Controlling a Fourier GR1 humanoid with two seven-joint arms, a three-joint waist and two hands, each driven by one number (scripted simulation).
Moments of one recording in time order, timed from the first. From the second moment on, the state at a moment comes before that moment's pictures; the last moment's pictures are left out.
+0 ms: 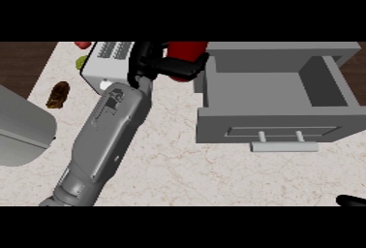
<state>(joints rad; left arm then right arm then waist) -0.91 0.01 -0.05 -1.00 0.17 0.25 0.07 0.08 -0.10 -0.34 -2.25 -0.10 0.10 0.31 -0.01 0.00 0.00</state>
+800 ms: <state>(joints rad) -1.36 0.00 -0.12 -0.67 0.26 0.40 0.18 0.03 -0.12 -0.34 -2.25 -0.10 0.09 0.33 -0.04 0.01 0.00</state>
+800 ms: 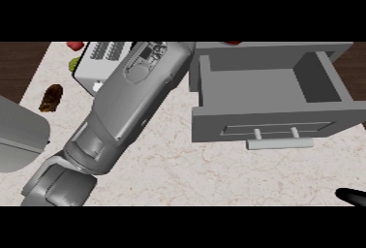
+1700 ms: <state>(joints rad) -1.57 0.00 -0.30 -0.40 0.43 0.57 0.12 -0.03 -0.14 -0.31 -2.24 -0.09 0.08 0.37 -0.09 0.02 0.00</state>
